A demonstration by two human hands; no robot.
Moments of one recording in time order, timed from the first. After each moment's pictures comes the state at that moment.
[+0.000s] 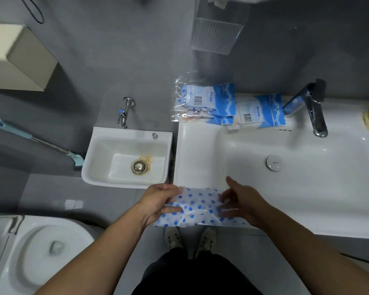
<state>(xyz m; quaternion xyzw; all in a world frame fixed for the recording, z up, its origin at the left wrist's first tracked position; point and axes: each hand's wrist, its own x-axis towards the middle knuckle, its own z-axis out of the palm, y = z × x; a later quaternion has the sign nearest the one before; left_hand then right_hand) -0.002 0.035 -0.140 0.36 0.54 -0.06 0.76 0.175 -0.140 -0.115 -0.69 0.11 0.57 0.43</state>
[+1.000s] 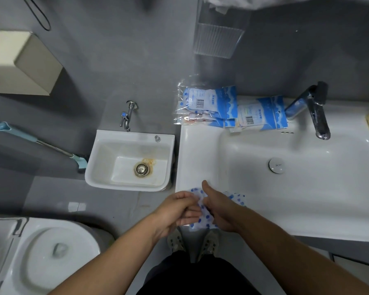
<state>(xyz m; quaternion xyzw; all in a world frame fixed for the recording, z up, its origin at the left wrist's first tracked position) 0.009 0.000 -0.122 0.38 0.49 -0.12 0.78 0.128 -0.093 -0.116 -0.62 0.08 0.70 0.33</state>
